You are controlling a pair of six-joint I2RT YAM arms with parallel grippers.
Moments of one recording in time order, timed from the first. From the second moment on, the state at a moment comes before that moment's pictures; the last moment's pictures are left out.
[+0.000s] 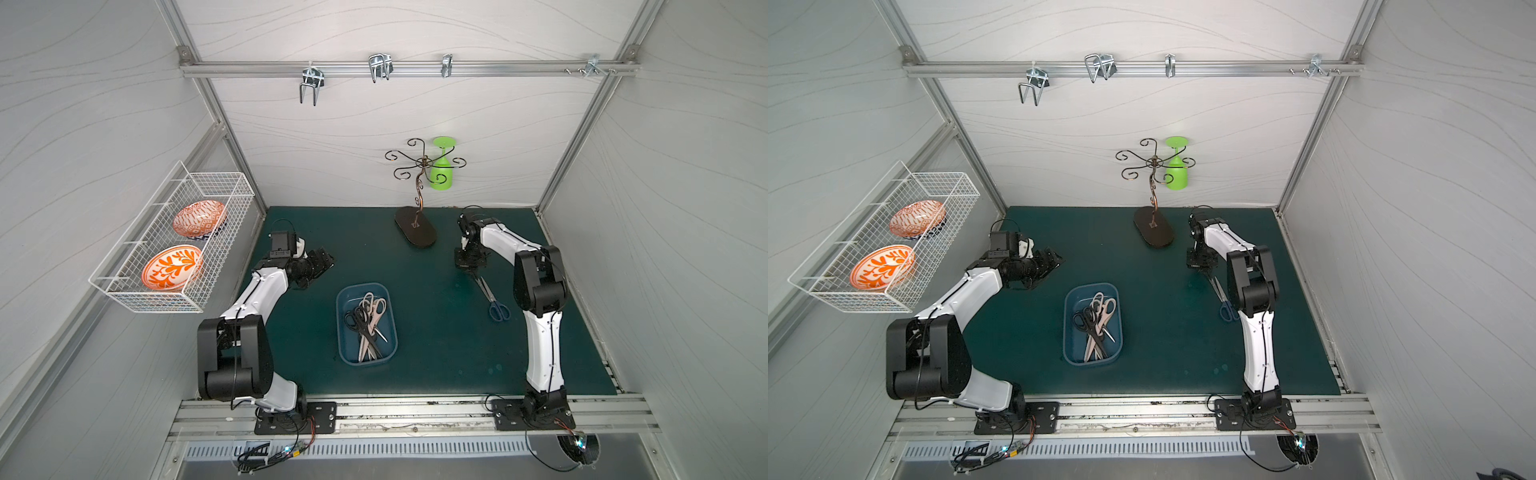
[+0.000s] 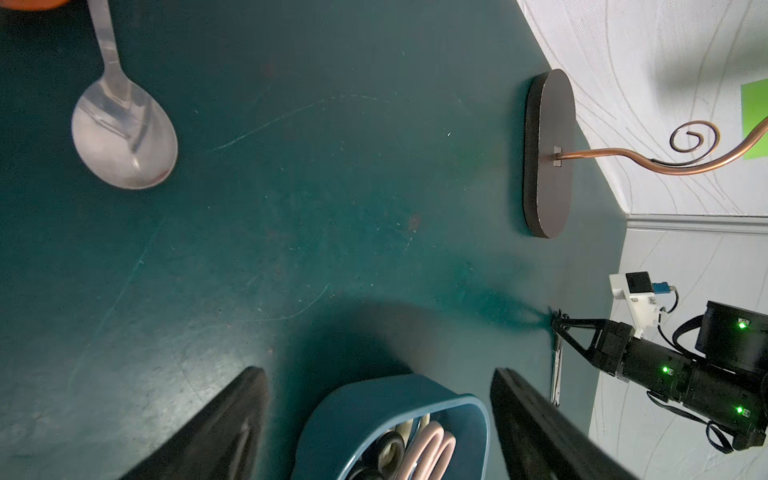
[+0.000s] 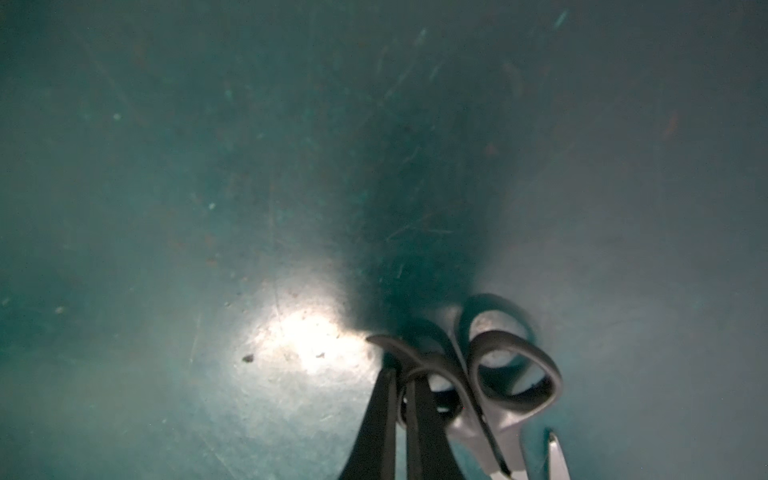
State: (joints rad) left arm 0.10 1.50 1.01 -0.46 0.43 -0.58; right arm 0.30 2.23 1.76 -0.95 -0.01 0.28
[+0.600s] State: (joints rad) left arm 0.10 1.51 1.01 -0.48 0.41 -0.58; right arm 0.72 2.03 1.89 -1.05 -0.04 0.31
